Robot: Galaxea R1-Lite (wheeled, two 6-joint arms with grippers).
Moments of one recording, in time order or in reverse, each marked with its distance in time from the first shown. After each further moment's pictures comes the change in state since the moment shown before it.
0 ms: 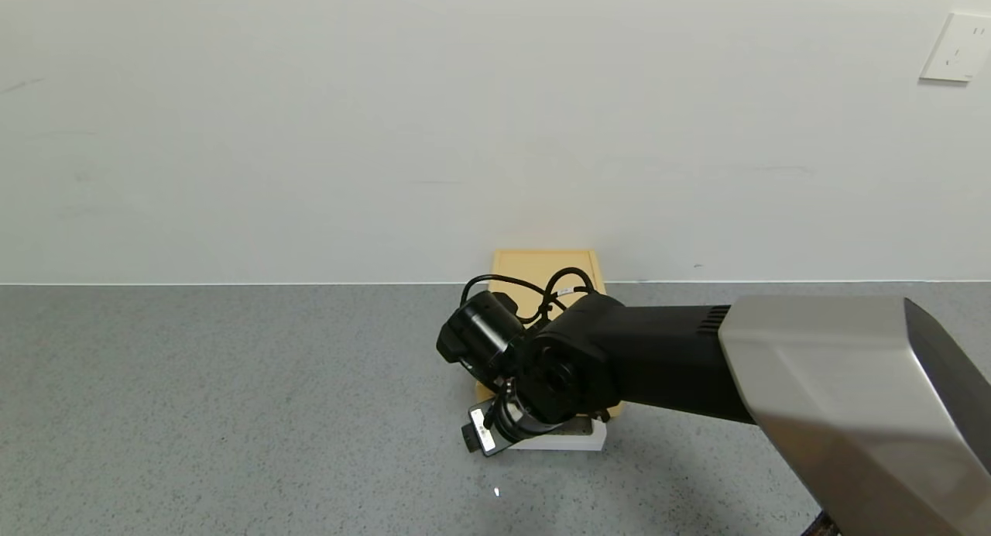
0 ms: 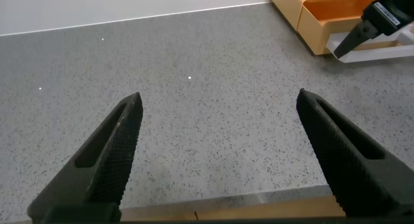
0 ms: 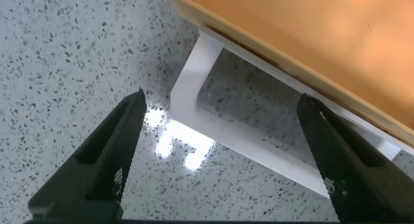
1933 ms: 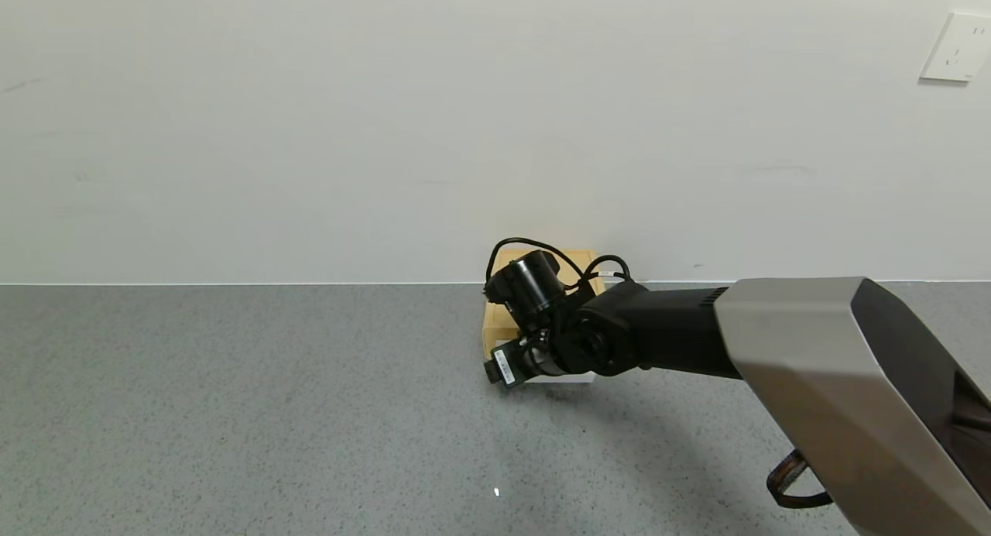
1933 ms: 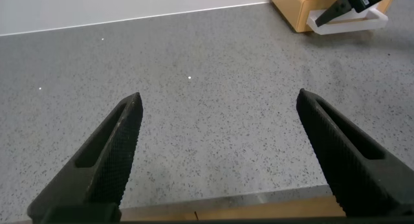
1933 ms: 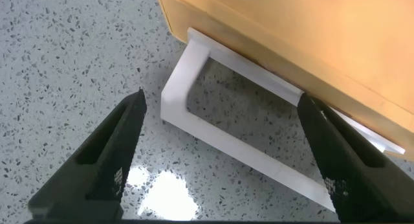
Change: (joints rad) left arm 0.000 0.000 0.000 0.000 0.000 0.000; right arm -0.149 0.051 0.000 -0.330 0.009 -0.213
